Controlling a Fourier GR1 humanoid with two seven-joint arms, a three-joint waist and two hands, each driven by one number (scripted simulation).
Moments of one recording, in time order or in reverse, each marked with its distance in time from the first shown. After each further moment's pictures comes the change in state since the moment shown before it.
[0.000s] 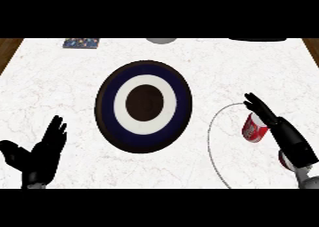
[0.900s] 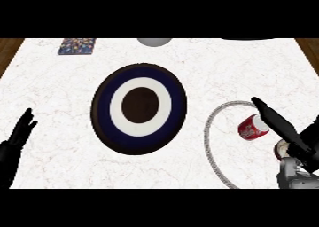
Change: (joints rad) left arm 0.051 0.250 -0.021 -0.096 -0.331 0.008 -0.178; right arm 0.002 0.392 -0.272 -0.185 0.221 -0.970 0.021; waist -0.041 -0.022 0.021
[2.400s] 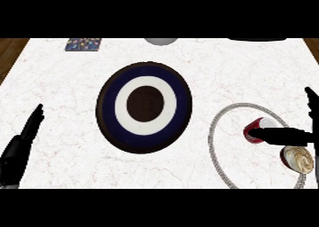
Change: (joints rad) left arm -0.052 -0.051 -0.004 0.041 -0.073 -0.025 -0.020; right arm -0.058 -0.325 0.106 -0.141 0.279 0.710 1.177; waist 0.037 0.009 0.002
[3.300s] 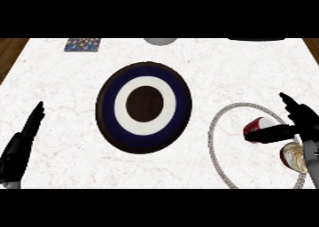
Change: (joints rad) left arm -0.017 -0.051 0.053 0.002 -0.056 -0.040 0.019; right arm -0.062 0.020 -0.012 0.230 -0.161 0.209 -0.085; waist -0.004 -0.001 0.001
